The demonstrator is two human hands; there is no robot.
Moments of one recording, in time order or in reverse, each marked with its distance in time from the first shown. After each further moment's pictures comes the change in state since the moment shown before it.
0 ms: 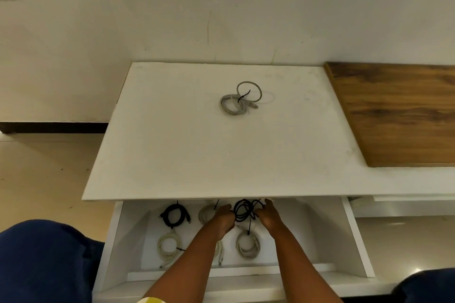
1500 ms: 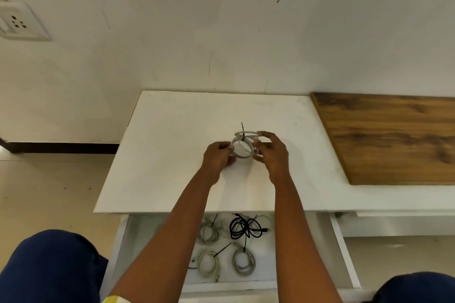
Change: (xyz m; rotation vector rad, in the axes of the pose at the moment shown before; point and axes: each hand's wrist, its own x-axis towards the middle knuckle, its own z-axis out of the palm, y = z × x) left_hand -0.097 0.167 -0.058 -0.392 0.149 0.536; right_hand -0.083 -0.178 -0.074 0.495 0.270 -0.629
